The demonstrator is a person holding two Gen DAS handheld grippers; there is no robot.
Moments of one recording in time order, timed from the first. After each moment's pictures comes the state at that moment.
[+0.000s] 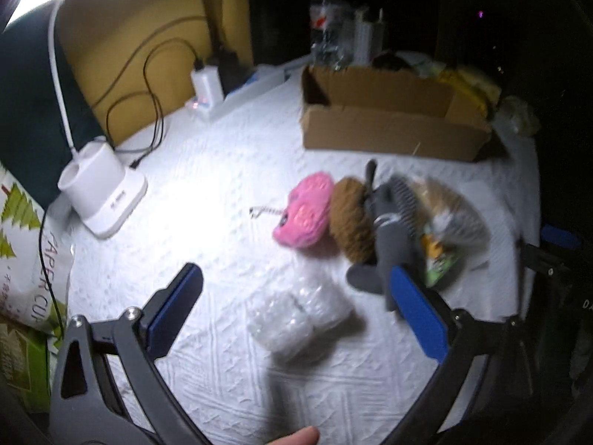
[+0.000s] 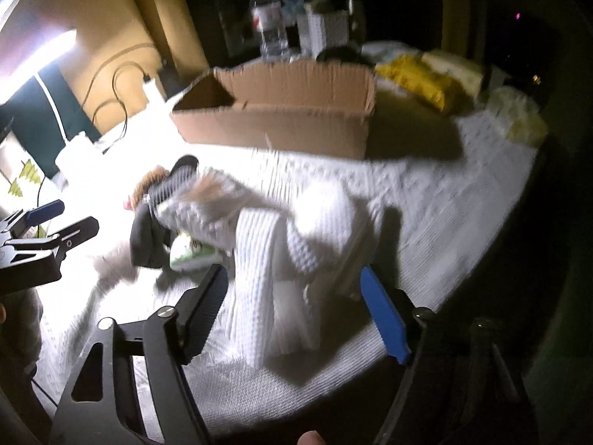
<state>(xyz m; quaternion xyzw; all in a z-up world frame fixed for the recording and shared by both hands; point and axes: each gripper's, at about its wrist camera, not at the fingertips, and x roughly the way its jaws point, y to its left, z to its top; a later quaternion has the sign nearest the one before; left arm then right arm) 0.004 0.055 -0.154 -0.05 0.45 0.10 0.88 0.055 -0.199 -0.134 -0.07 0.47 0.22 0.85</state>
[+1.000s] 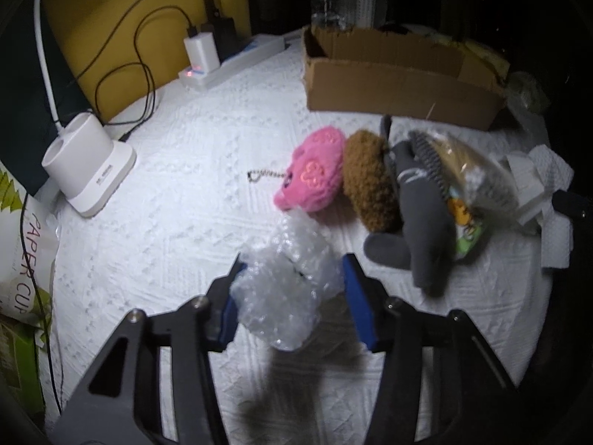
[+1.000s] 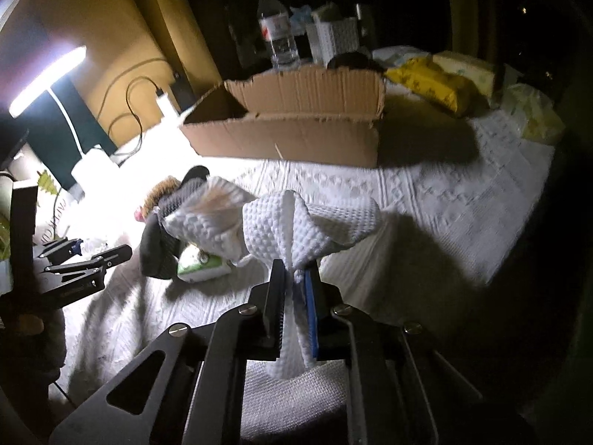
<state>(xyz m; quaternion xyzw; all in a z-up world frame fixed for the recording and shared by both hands) 0.003 0.056 -0.185 -0.04 0.48 0.10 0.87 0.059 -0.211 -0.131 -0.03 0.44 0.26 0.86</state>
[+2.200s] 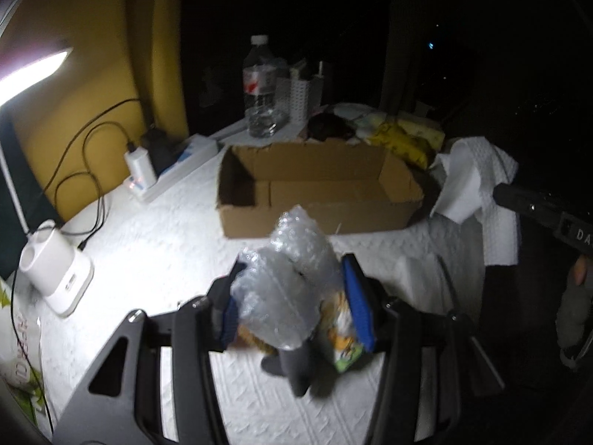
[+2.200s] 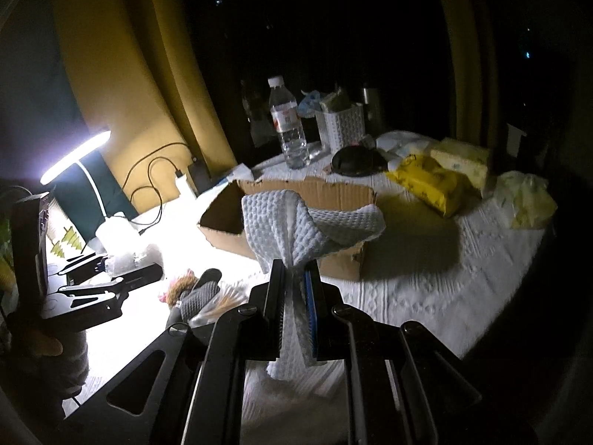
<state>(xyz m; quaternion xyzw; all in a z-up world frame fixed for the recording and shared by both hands) 0.052 0.011 -0.097 -0.05 0.36 0.01 0.93 0.096 -0.233 -0.049 -0.02 0.34 0.29 0.90</state>
